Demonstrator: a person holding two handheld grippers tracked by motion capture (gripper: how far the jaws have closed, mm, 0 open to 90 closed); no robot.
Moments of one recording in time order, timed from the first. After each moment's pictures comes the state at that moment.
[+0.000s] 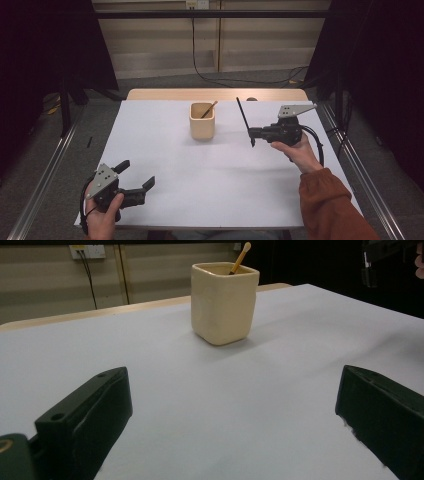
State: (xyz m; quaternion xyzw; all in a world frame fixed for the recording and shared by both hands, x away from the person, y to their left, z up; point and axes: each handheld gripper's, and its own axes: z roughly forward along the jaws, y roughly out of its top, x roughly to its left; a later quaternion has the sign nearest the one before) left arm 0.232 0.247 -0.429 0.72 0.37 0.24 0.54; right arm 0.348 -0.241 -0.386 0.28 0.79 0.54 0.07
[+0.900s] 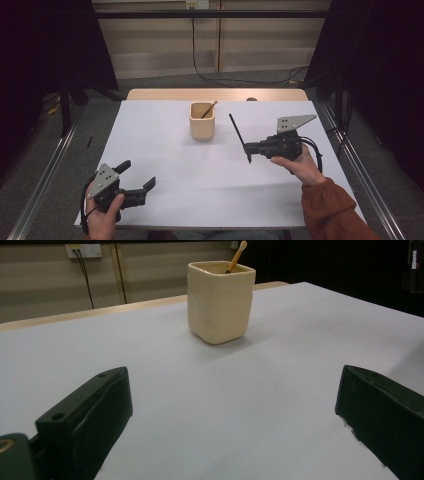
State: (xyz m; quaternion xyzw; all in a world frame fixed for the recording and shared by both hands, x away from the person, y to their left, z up) left arm 0.231 0.246 -0.428 0.72 0.37 0.23 0.54; right arm 0.308 -0.221 -0.375 0.21 0.81 0.54 0.02
